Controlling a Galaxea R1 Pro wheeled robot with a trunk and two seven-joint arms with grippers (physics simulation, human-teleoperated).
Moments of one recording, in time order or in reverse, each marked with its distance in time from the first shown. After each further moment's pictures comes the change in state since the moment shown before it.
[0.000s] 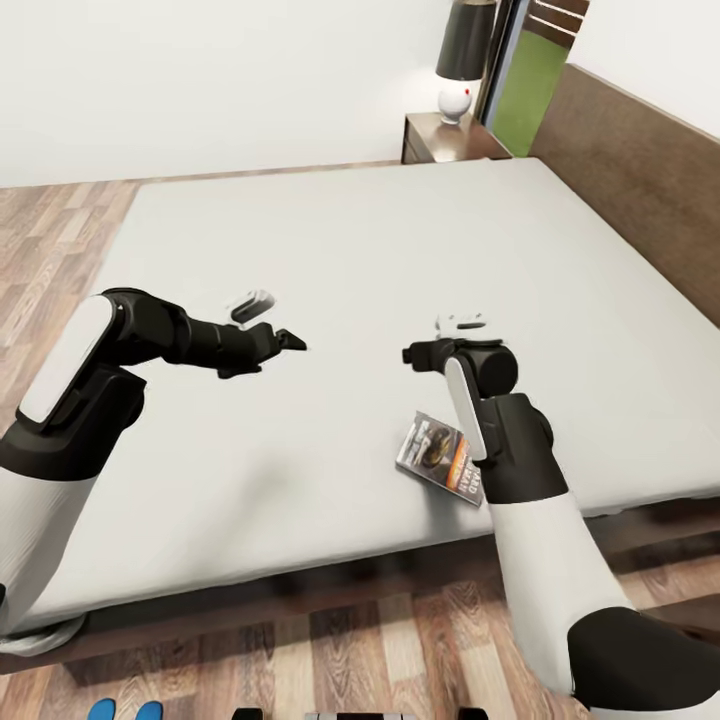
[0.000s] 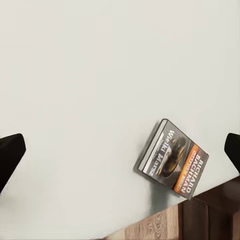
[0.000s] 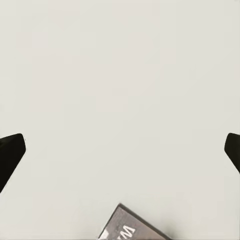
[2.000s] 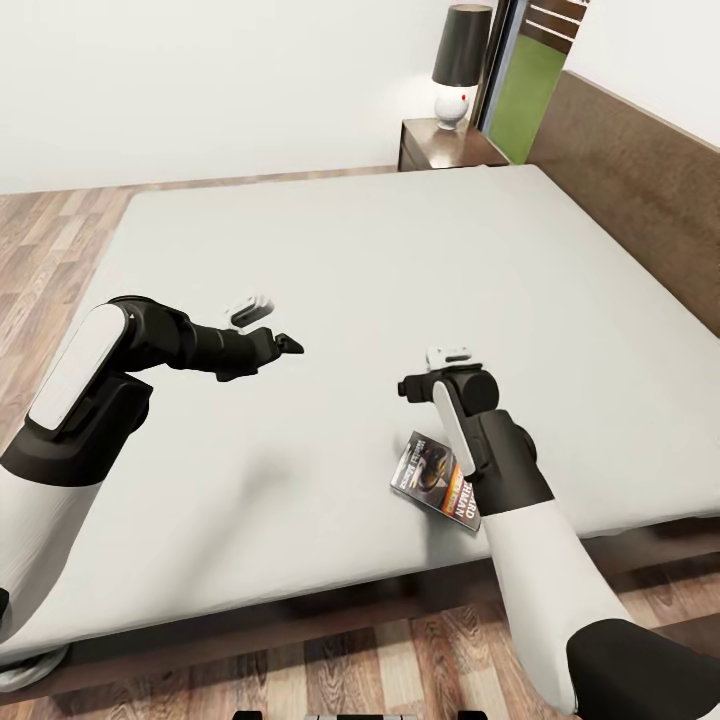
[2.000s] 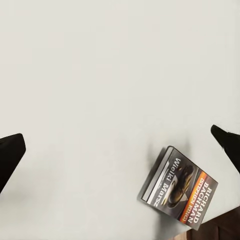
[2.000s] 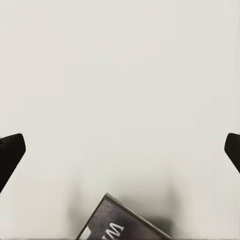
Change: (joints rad) left arm 0.020 -0.011 -0.004 0.005 -0.083 -0.012 -0.009; right arm 0.039 0.000 0.006 0.133 -0.004 0.000 -0.003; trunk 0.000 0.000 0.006
